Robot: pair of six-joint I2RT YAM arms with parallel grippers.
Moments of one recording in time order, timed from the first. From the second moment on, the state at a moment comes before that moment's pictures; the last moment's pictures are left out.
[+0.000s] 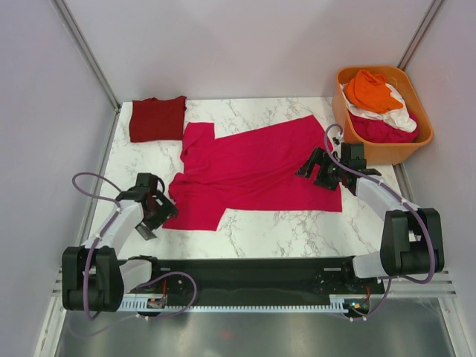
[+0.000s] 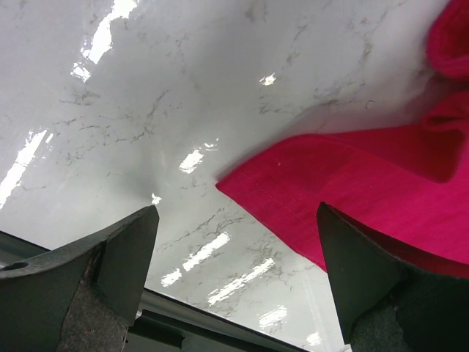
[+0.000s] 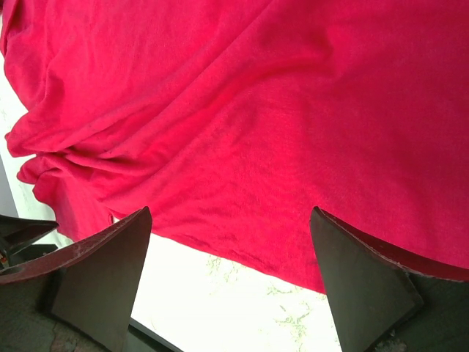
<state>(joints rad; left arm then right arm) -0.03 1.16 0.59 -0.76 -0.13 -0.81 0.05 1.41 0.78 -0.19 -0.44 0.52</state>
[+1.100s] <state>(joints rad) -0.04 0.84 0.62 -0.47 -0.03 -0.80 0.05 1.41 0.78 -0.17 -0.44 0.52</state>
